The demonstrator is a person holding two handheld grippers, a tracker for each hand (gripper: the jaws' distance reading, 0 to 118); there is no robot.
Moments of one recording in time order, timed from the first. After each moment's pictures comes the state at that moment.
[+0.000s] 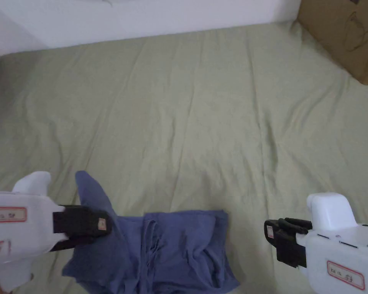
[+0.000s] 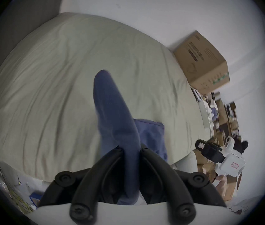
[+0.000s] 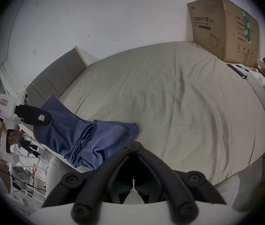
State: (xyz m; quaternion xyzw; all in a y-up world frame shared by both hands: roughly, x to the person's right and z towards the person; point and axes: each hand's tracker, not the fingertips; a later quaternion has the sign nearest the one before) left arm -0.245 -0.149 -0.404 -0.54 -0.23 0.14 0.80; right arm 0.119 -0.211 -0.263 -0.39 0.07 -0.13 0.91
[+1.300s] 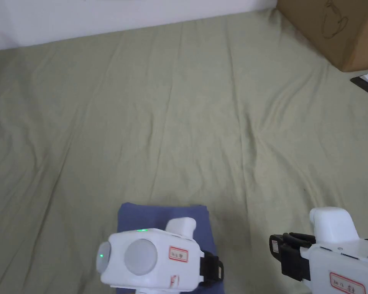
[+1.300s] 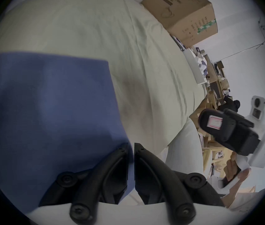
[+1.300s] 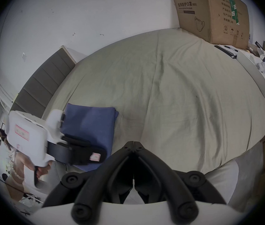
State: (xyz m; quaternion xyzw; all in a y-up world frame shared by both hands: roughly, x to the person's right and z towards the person) left arm -0.064 -0.302 -0.377 -0.63 -0.36 0.09 0.68; right arm 0.157 -0.234 -0.243 -0.43 0.03 -0.16 0.89
